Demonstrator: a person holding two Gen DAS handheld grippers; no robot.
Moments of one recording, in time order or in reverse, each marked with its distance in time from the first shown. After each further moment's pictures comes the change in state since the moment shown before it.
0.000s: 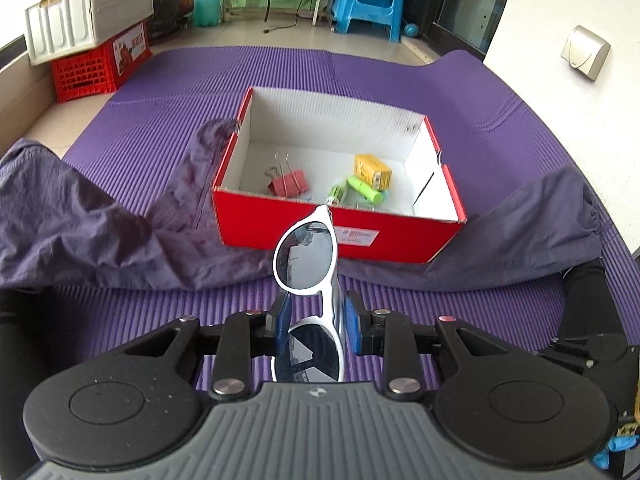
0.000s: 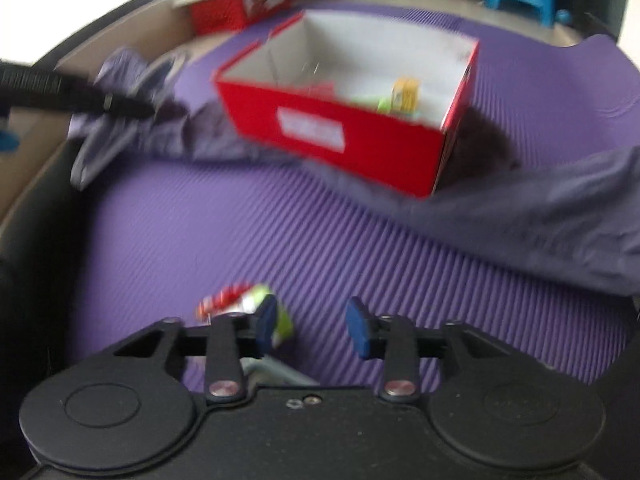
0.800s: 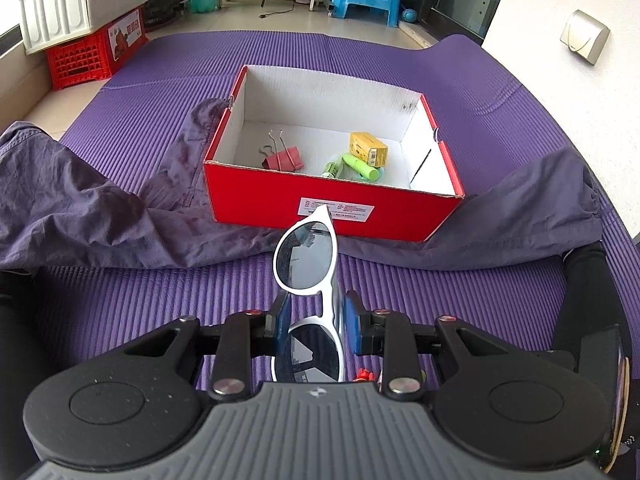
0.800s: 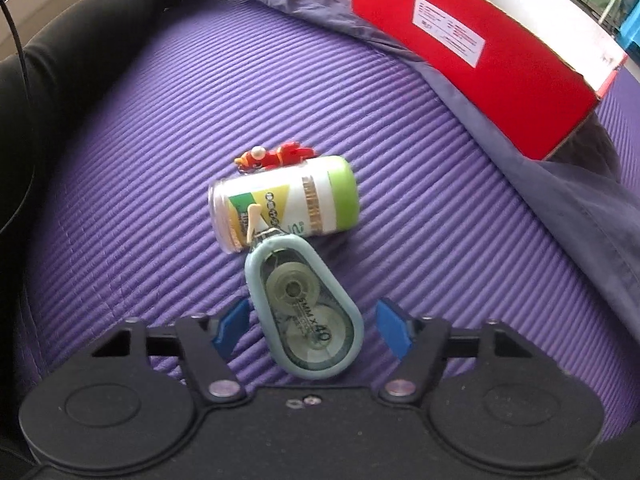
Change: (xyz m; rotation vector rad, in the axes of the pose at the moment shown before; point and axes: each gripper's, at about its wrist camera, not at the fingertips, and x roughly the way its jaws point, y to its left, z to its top) left arm 0.006 -0.007 -0.012 0.007 0.037 -0.002; right arm 0.057 0.043 -0.039 -0.408 0.231 0.063
